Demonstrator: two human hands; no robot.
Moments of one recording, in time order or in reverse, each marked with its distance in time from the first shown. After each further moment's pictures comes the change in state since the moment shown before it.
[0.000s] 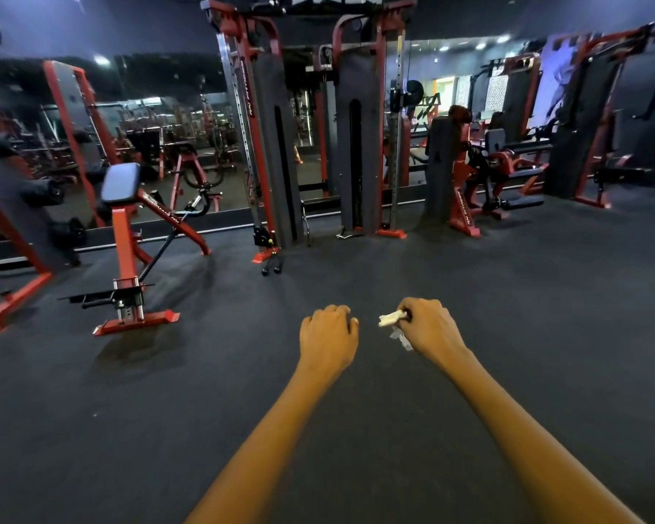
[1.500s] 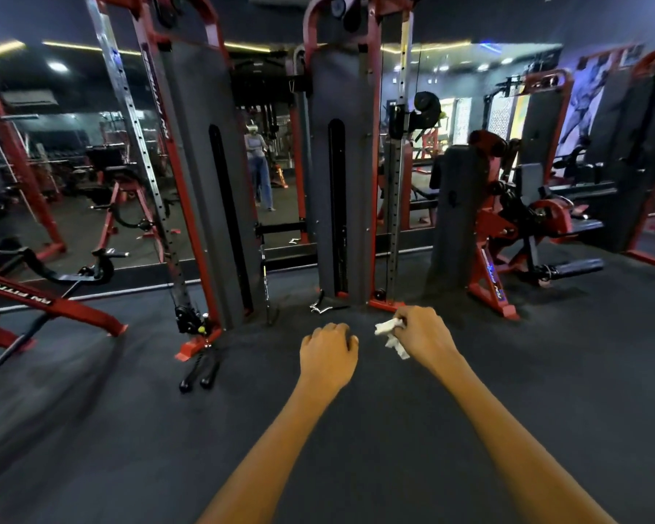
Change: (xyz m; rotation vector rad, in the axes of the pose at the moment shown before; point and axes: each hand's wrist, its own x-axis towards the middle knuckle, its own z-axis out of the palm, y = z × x) left_hand 1.194 0.002 0.331 -0.039 -0.040 -0.019; right_hand 1.203 0.285 0.128 -0.029 -0.011 0.025
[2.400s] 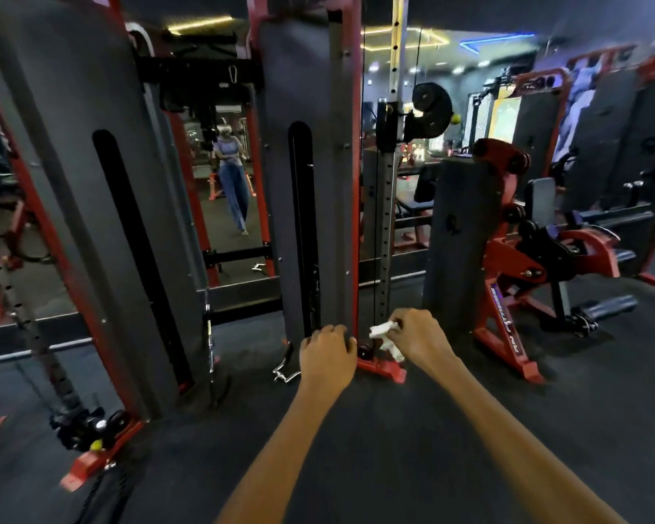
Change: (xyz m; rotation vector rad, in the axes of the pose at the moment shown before) left_hand 0.697 -0.007 0.141 -0.061 0.032 0.031; right_hand 0.691 0.122 0.079 -0.026 0.032 0.064
